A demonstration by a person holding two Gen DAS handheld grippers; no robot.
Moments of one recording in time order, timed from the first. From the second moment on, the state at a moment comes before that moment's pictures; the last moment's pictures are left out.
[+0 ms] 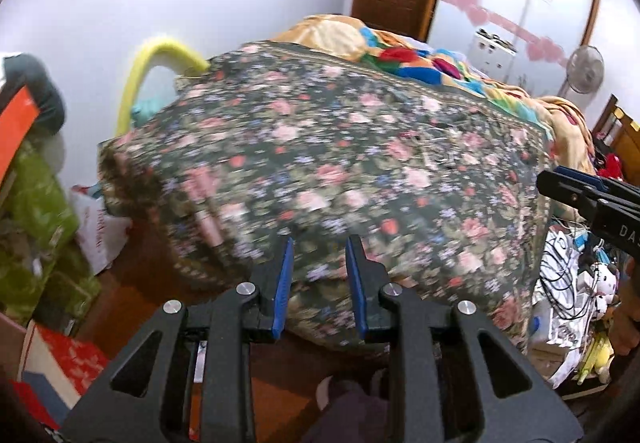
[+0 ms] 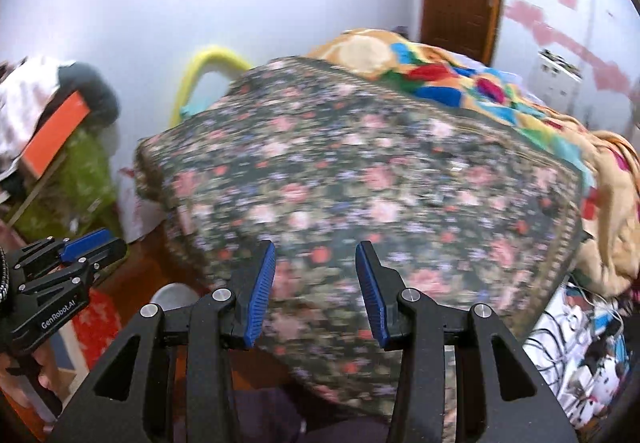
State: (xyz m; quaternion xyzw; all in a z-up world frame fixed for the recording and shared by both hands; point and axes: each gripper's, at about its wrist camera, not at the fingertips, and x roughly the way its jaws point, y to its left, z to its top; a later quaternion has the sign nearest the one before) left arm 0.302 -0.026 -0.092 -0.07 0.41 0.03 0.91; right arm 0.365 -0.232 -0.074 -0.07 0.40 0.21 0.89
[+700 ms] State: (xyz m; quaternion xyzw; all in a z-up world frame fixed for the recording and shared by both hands) left arm 0.487 -0.122 -0.163 -0.07 0.45 -0.03 0.89; right arm 0.495 -0.341 -0.139 -0.02 0.44 0.13 0.89
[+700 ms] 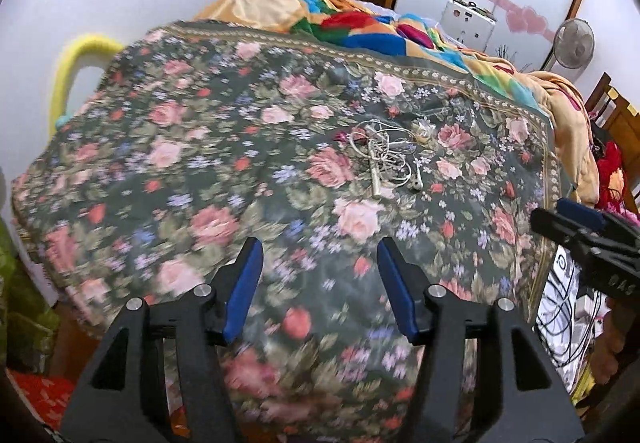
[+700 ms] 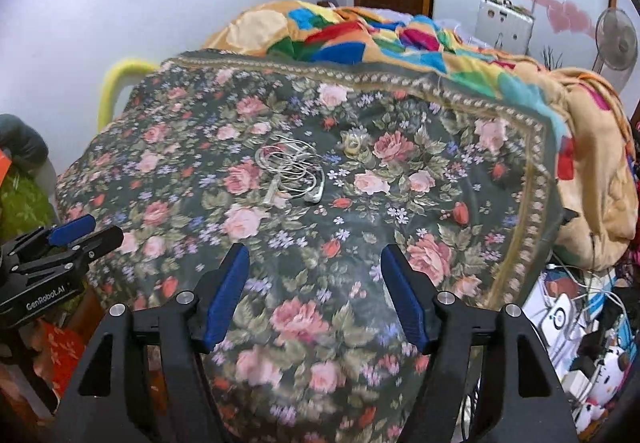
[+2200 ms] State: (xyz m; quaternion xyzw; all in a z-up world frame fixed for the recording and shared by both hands) left arm 0.600 -0.168 -0.270 0.00 0.46 -0.08 0.89; right arm 0.619 -0.338 -0.148 0.05 0.41 0.14 0.90
